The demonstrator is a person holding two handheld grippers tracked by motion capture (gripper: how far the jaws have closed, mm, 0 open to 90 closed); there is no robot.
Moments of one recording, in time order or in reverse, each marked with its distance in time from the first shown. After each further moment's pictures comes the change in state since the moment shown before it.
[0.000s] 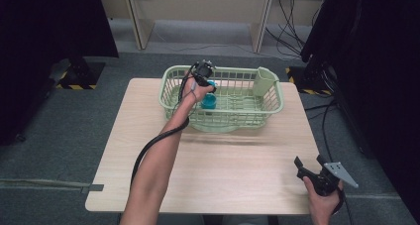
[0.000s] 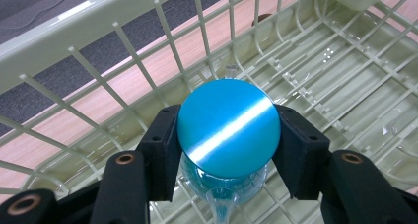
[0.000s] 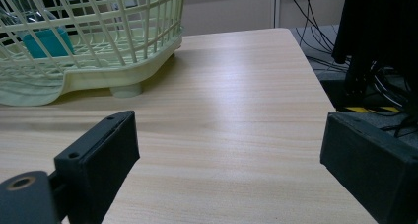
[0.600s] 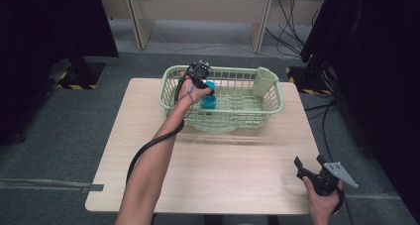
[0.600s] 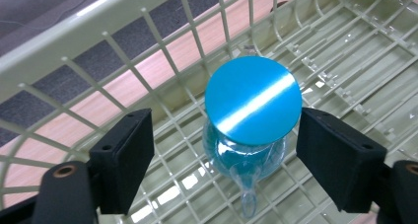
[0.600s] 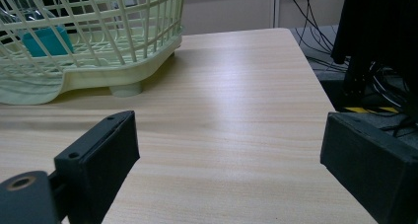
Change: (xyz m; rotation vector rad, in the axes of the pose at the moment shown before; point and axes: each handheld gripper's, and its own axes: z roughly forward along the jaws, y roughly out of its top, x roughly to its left) left arm 0.002 -0.008 -0.016 0.002 0.081 0.036; right arm 0.001 0.000 0.000 0.002 -0.004 -0.007
